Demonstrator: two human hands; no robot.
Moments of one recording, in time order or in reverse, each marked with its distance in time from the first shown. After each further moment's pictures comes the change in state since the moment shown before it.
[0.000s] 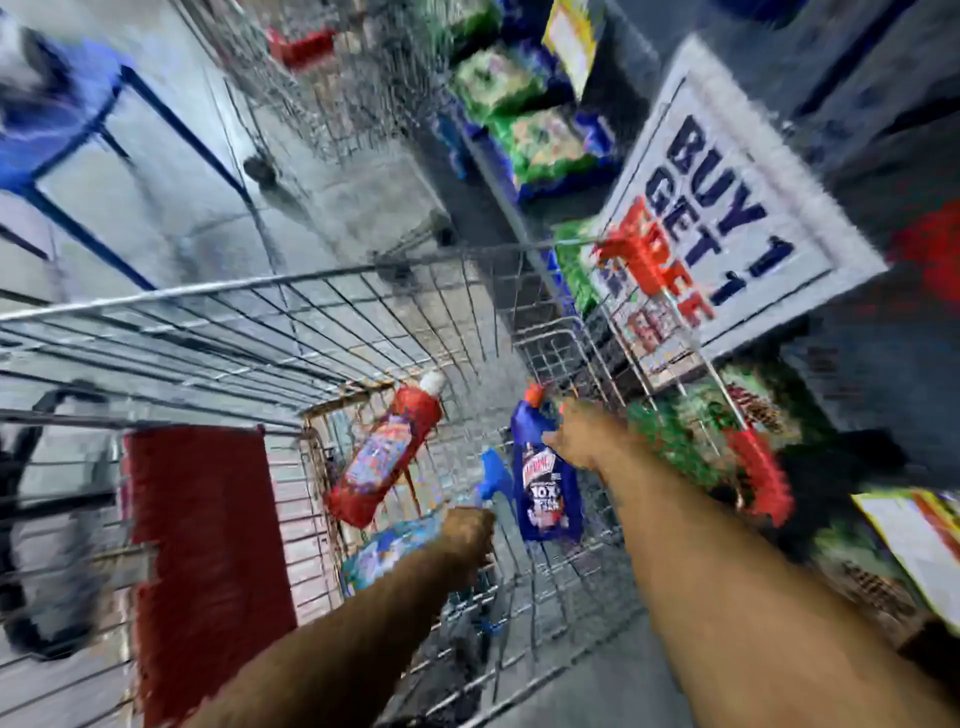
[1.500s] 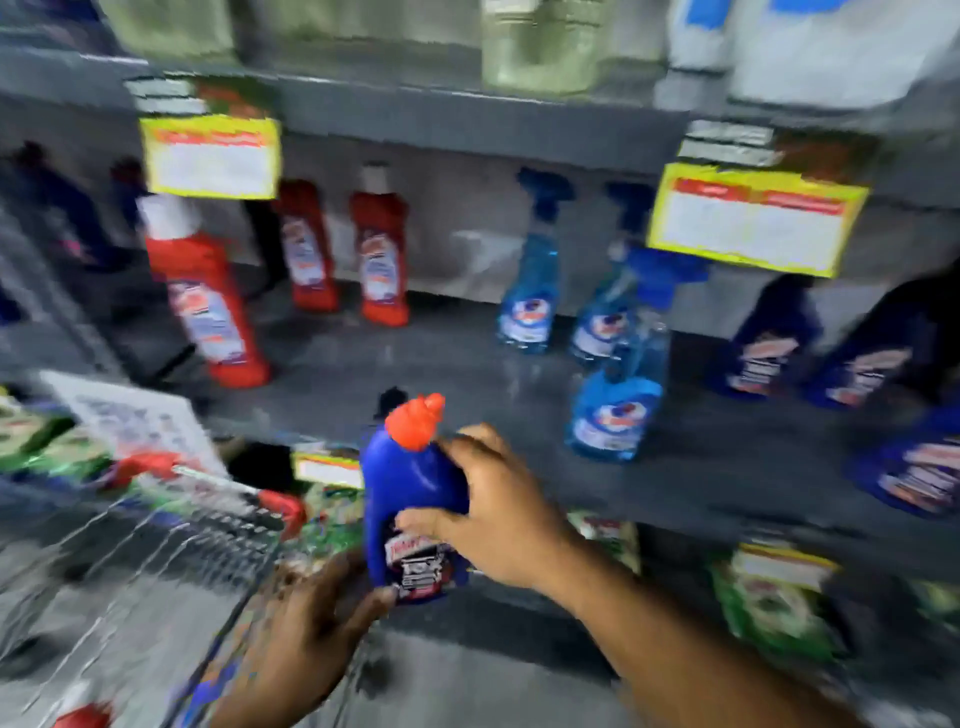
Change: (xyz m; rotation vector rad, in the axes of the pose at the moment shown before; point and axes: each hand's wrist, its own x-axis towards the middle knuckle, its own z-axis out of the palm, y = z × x) left_hand -0.303 -0.035 0.167 1.037 -0.515 1.373; right_hand -0.522 0.133 -0.008 0.731 1.064 0.112
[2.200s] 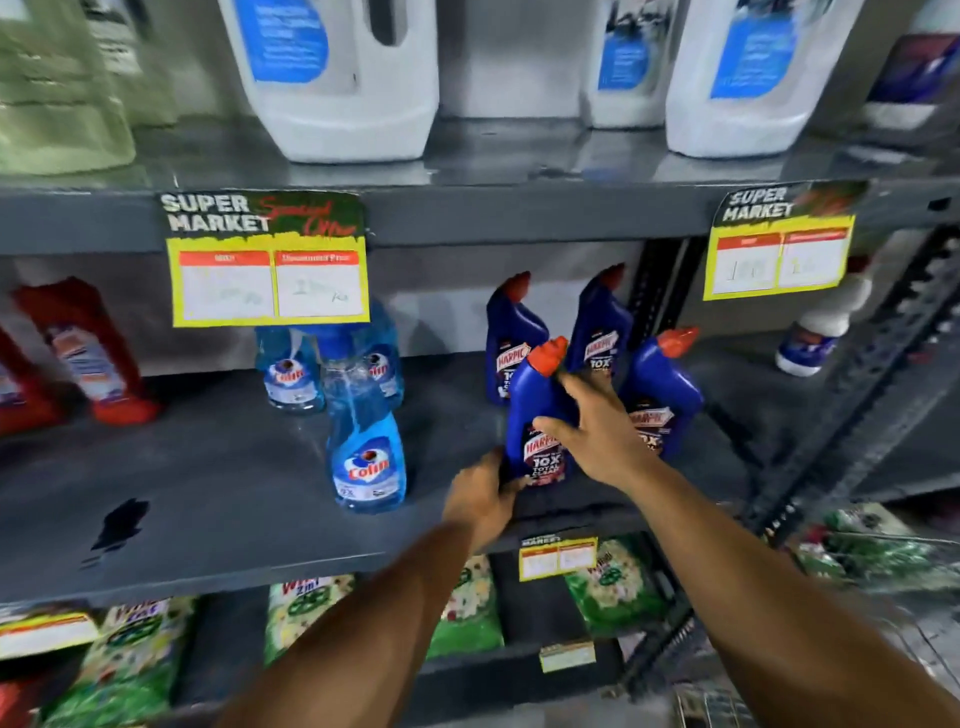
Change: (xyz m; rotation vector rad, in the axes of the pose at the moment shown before) left_hand 0.170 0.196 0.335 0.211 -0.275 0.317; right_hand -0.088 0.234 -0.246 -0.272 0.460 0.310
